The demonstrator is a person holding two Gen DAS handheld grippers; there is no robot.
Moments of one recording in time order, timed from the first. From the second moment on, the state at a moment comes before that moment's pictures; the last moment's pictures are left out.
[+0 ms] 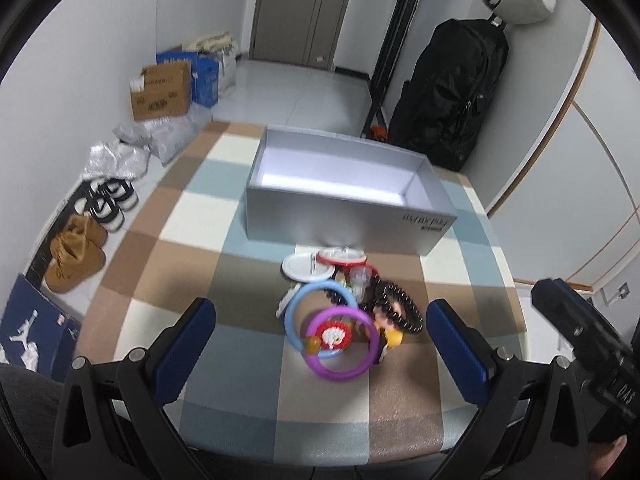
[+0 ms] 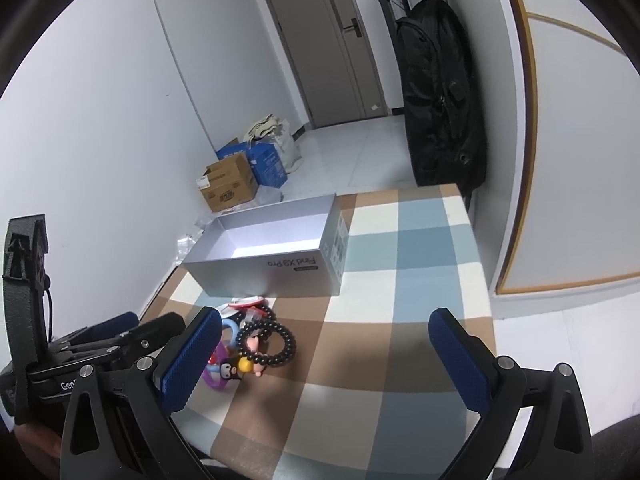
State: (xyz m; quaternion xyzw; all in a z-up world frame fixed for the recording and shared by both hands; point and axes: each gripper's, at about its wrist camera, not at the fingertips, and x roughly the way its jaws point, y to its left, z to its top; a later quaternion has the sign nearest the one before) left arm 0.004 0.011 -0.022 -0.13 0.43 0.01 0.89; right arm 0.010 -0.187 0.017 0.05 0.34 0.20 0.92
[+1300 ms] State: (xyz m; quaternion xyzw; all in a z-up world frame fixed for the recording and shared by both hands) left arm 0.017 0.008 -0.050 -0.17 0.50 -0.06 0.84; right arm 0.039 -0.188 0.005 0.12 0.41 0.20 0.88
